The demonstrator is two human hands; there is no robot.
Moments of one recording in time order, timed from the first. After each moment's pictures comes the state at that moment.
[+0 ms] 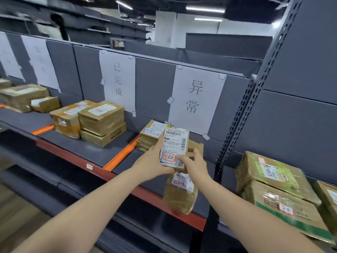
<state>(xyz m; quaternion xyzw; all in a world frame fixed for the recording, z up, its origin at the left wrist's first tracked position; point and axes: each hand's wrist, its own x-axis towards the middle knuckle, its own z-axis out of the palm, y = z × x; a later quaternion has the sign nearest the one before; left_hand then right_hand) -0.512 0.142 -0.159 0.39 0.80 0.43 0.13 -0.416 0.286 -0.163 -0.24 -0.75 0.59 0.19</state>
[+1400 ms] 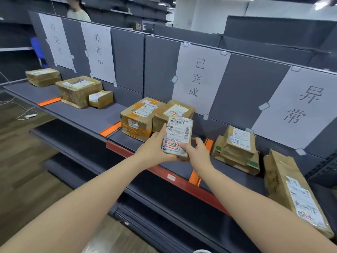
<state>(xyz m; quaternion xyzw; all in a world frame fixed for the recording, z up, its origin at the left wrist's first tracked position) -0.770 -0.121 -0.160 0.35 0.84 0.40 0.12 -0.690 0.028 -0.174 -0.25 -0.74 0.60 0.16</state>
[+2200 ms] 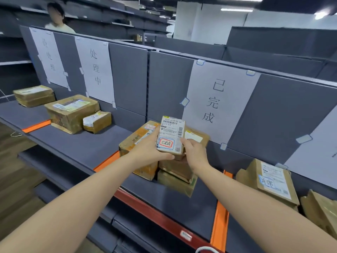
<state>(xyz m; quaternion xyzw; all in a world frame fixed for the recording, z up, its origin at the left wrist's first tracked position) -0.953 -0.090 -0.148 0.34 0.82 0.44 0.11 -0.872 0.059 -0.151 -0.26 -0.78 0.54 0.17</state>
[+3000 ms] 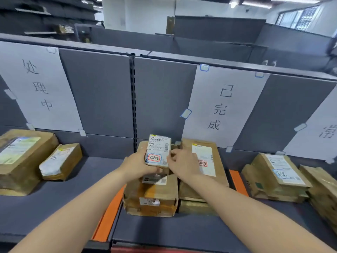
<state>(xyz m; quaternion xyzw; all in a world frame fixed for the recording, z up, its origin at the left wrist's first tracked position) -1.142 -0.092 -0.182 0.47 0.81 0.27 0.21 -1.009 0.022 -0.170 -0.38 -0.90 0.18 0.12</state>
